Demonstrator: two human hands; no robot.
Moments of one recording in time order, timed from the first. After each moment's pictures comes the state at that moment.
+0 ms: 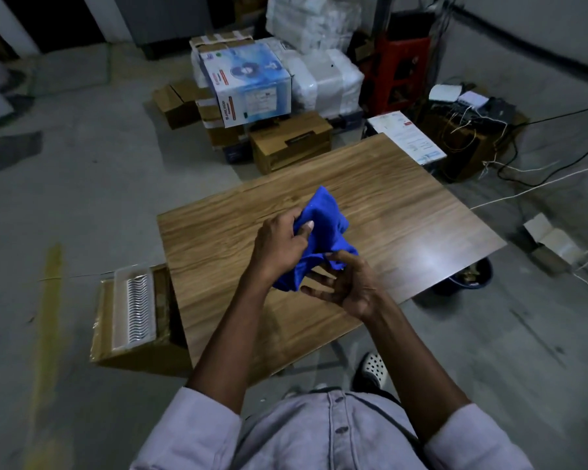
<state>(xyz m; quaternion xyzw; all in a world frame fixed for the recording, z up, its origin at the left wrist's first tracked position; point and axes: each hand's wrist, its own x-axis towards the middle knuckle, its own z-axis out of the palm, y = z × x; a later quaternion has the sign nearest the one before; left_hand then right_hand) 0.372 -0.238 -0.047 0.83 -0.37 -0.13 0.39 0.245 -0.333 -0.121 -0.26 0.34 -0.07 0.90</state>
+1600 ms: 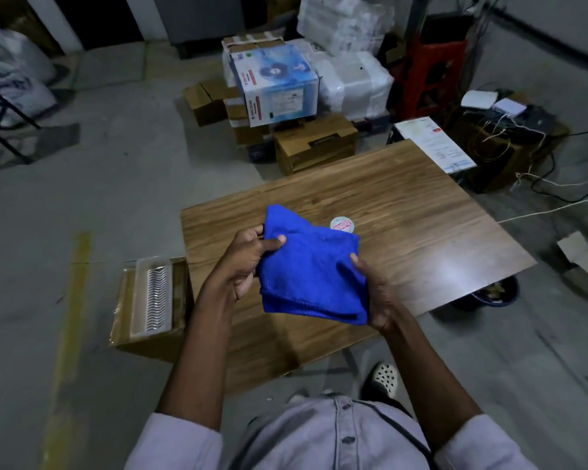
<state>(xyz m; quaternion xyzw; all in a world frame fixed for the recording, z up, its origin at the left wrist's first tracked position) 0.407 -0.177 -0.050 0.64 -0.09 -0.41 0.65 0.241 -0.341 -0.135 -0.28 0.26 -0.02 0.92</state>
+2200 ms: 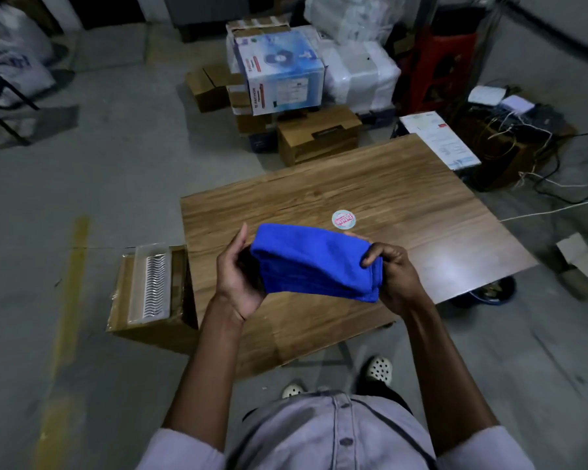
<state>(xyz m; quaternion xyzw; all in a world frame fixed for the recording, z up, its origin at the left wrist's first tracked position) 0.381 -0.153 -0.074 0.43 0.03 -0.45 0.78 0.231 -0.363 -0.112 -0.53 0.13 -0.18 0.82</state>
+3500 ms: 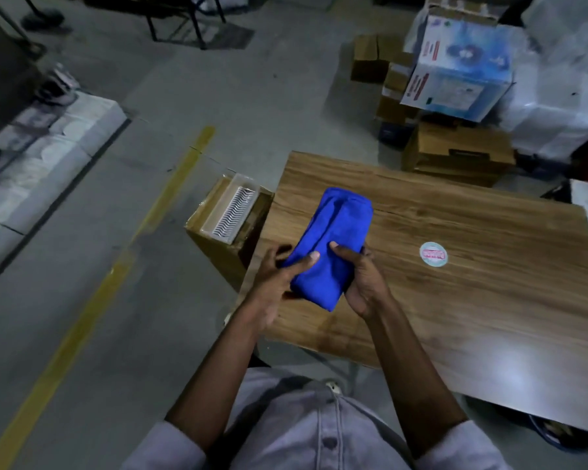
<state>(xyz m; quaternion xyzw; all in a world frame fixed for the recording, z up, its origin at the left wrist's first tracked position) 0.338 -0.111 -0.112 0.64 0.19 -0.21 0.72 0.350 -0.275 -0.136 -0.43 0.20 0.10 0.88</state>
